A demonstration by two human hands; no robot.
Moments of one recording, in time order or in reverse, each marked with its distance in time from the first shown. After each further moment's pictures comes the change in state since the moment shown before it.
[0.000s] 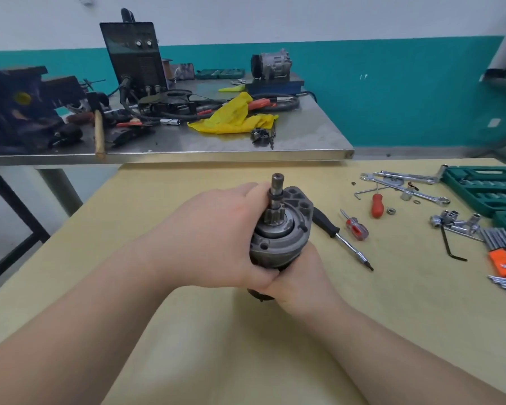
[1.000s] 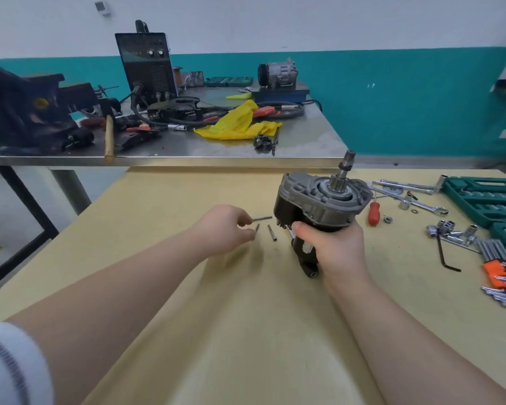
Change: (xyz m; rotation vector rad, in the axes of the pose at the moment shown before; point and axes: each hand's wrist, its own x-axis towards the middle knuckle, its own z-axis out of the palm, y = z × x) left_hand 0.060 -0.068 0.097 -0.258 -0.123 -0.522; right_hand 0.031 0.017 -0.063 0.066 0.485 0.158
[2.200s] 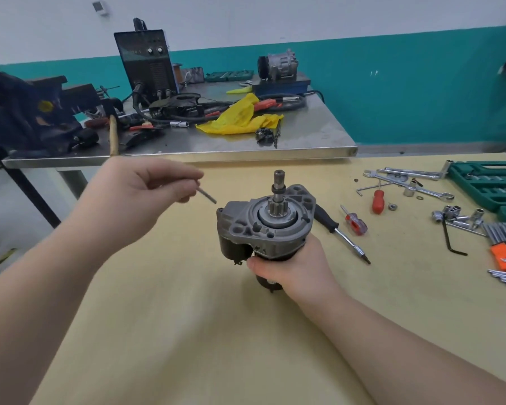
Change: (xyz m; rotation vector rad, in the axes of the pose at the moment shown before) left_hand -0.129 0.003 -0.116 -0.403 0.448 0.137; right_hand -0.063 -0.010 0.030 -0.044 -0.430 0.007
